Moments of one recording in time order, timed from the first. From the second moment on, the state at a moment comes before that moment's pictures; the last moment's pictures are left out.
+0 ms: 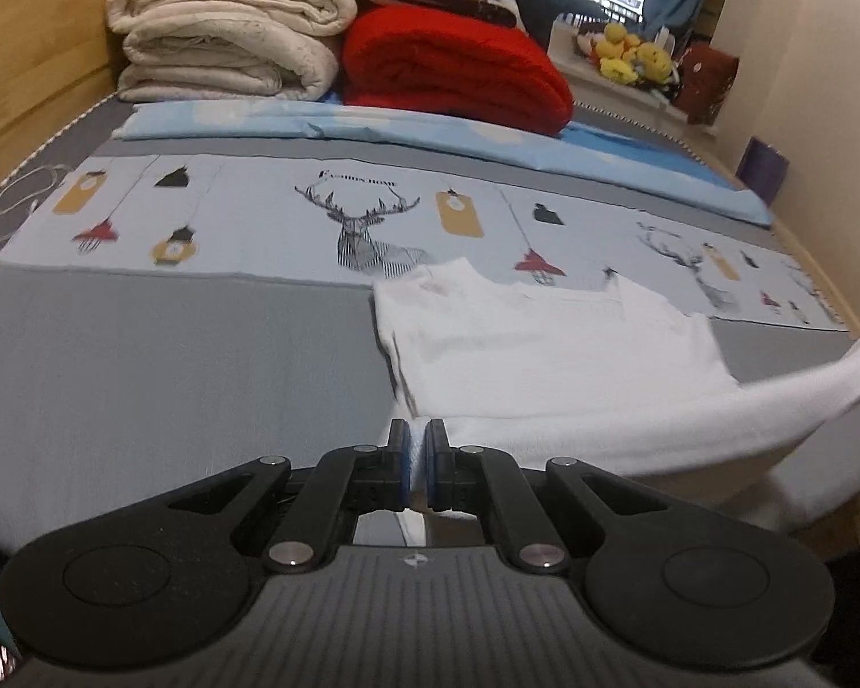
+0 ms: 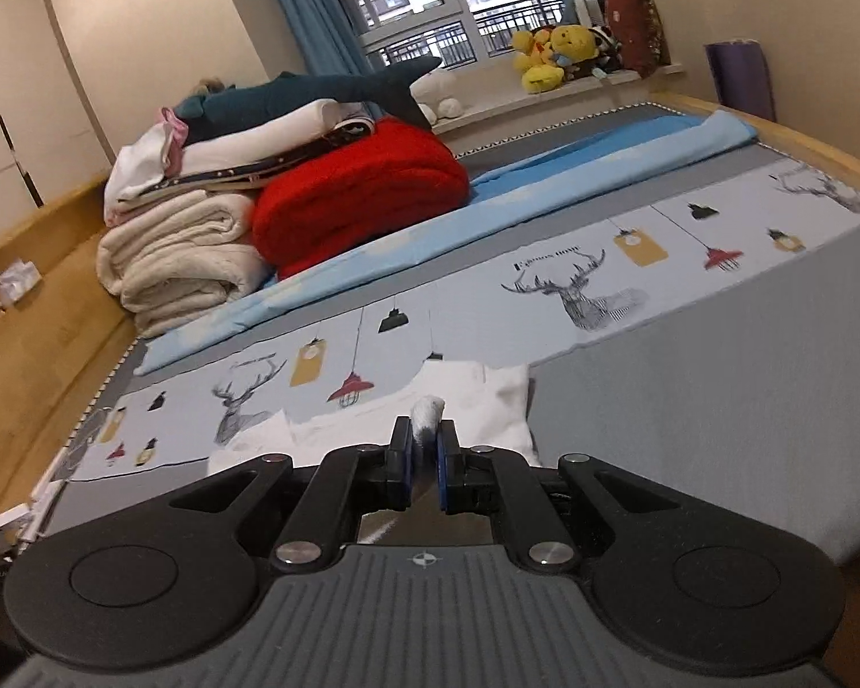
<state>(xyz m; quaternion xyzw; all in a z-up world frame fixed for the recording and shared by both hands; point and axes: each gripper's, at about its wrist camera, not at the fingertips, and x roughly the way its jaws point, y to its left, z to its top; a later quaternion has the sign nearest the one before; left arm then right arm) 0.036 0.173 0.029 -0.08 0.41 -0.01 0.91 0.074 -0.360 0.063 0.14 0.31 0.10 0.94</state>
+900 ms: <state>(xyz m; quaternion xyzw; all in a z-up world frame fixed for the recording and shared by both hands) 0.224 0.251 -0.084 -0.14 0.47 0.08 0.87 0.301 -0.328 -0.070 0.09 0.42 0.01 0.90</state>
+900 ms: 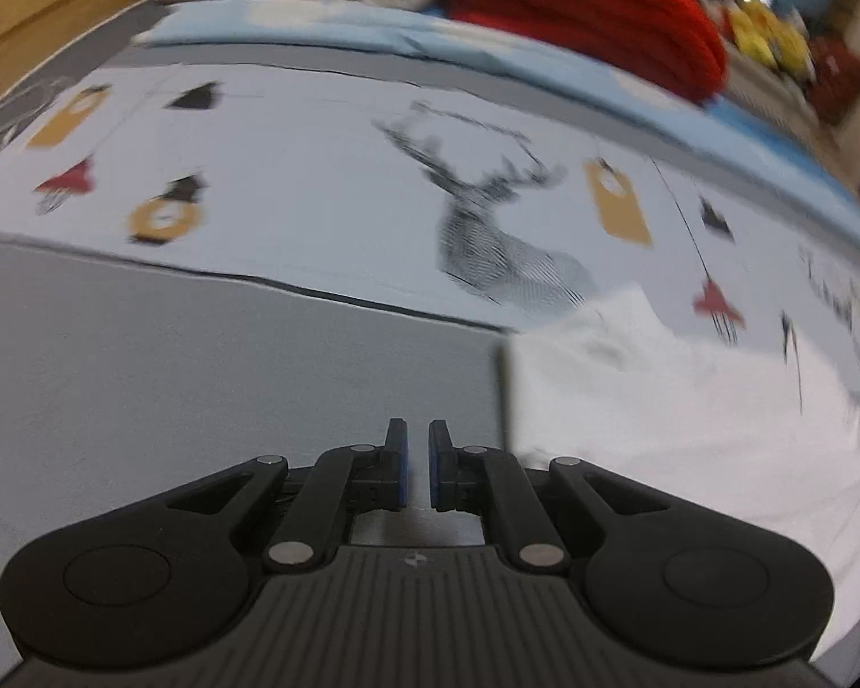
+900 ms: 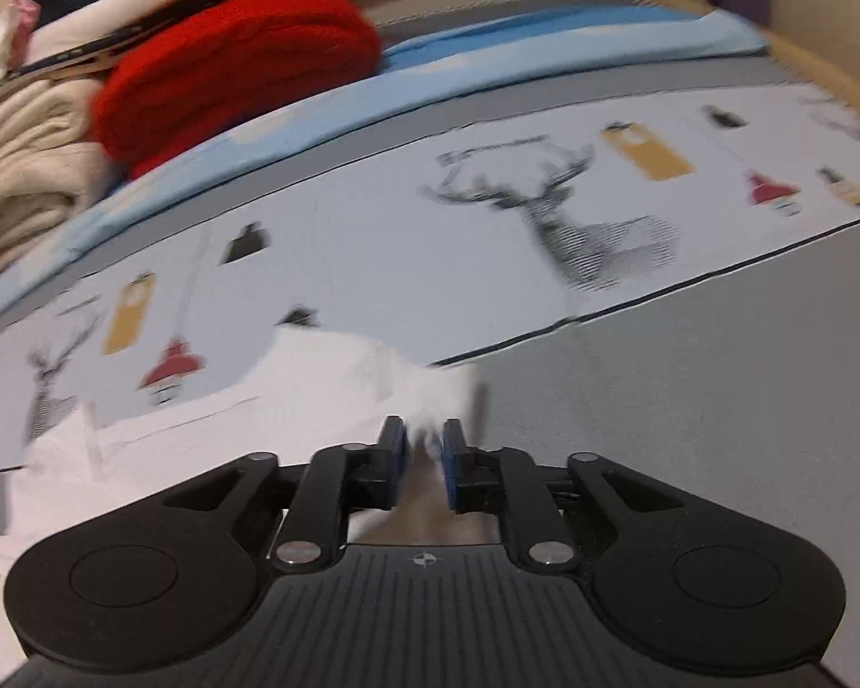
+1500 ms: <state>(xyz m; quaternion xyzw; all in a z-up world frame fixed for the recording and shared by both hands) 0.203 0.207 -0.086 -0.07 0.53 -0.01 0.85 0.251 -0.339 -0.061 0.11 0.43 0.02 0.90</state>
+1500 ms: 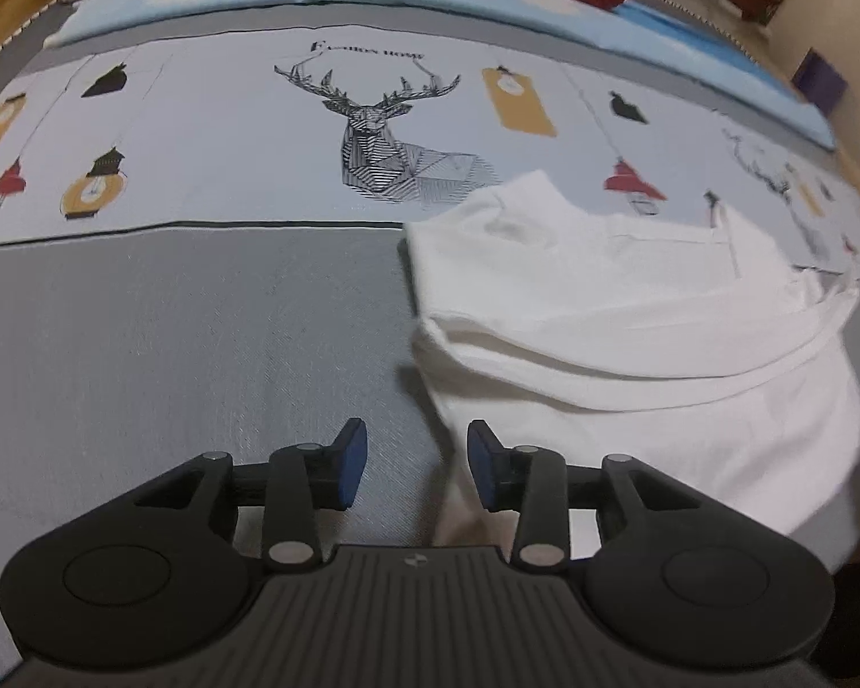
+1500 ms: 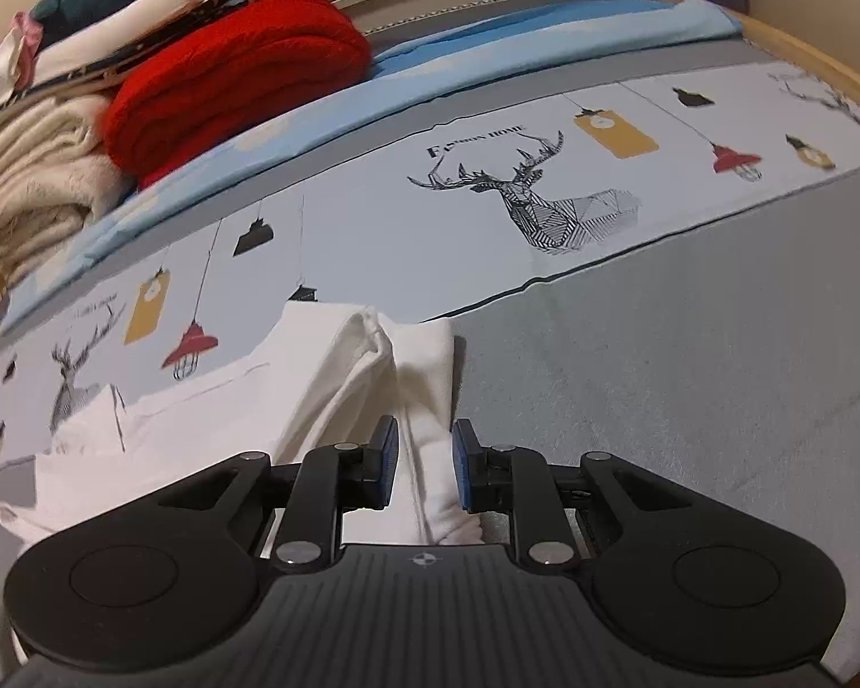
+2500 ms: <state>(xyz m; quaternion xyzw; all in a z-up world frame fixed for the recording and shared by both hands) 0.284 0.228 -0.081 -0.16 0.42 0.00 0.89 0.359 -0.299 -0.090 0.04 0.41 0.09 0.91</state>
